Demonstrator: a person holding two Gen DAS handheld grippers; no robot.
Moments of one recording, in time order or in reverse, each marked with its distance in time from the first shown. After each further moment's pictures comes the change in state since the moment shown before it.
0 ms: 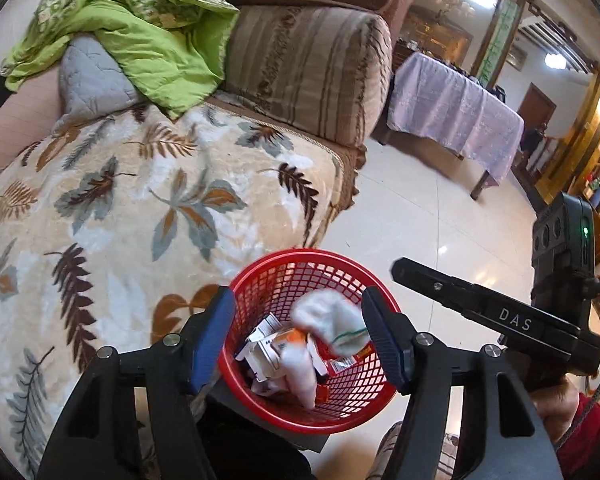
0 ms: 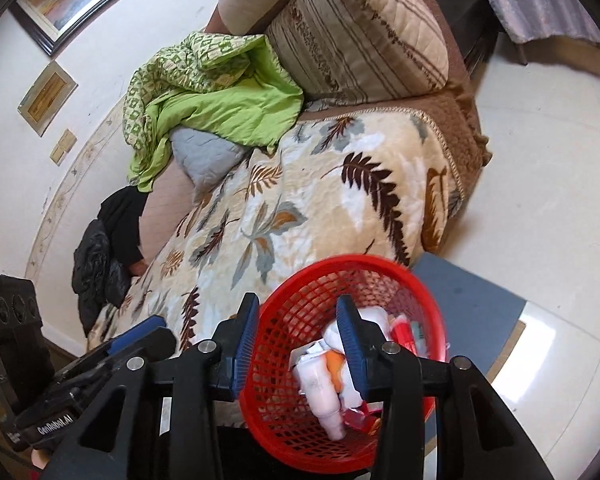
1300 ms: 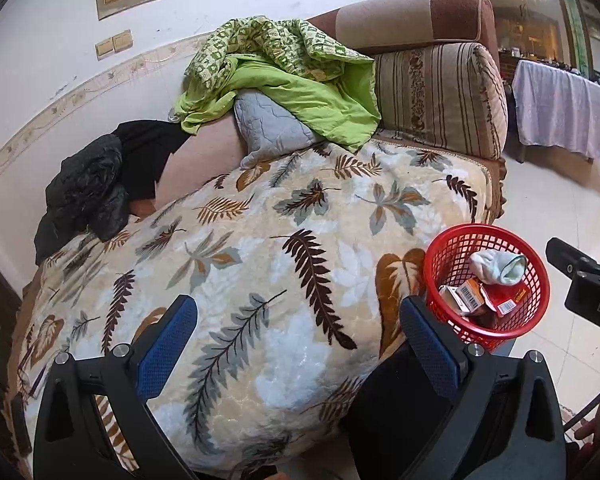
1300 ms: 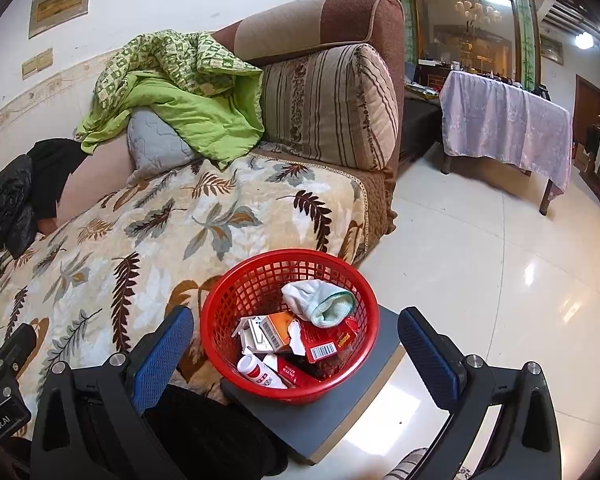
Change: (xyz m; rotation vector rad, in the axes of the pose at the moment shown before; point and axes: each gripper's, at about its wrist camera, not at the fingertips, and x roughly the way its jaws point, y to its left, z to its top) left arm -0.136 0.038 -0.093 0.058 -0.166 0.622; right arm -0.052 0.120 -0.090 -0.285 -0.175 -0.493
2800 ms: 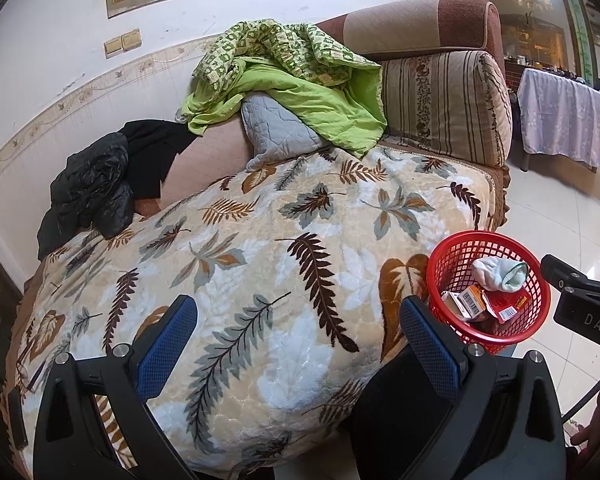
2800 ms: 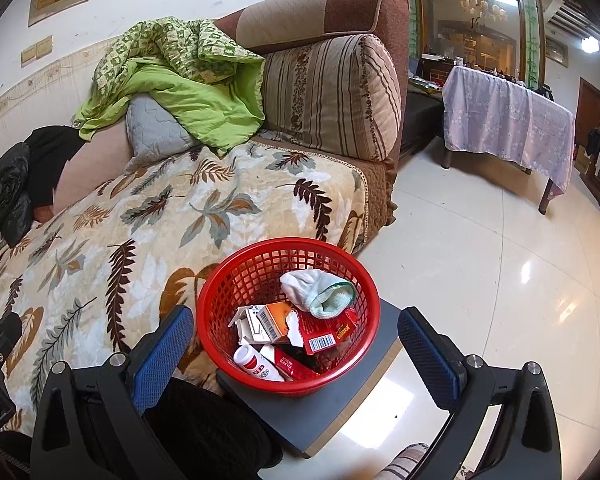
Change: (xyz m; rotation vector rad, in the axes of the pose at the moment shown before) left arm -0.004 0.006 -0.002 -0.024 -0.012 0.011; right arm 0.009 0.003 -0.002 -0.022 0.033 -0.009
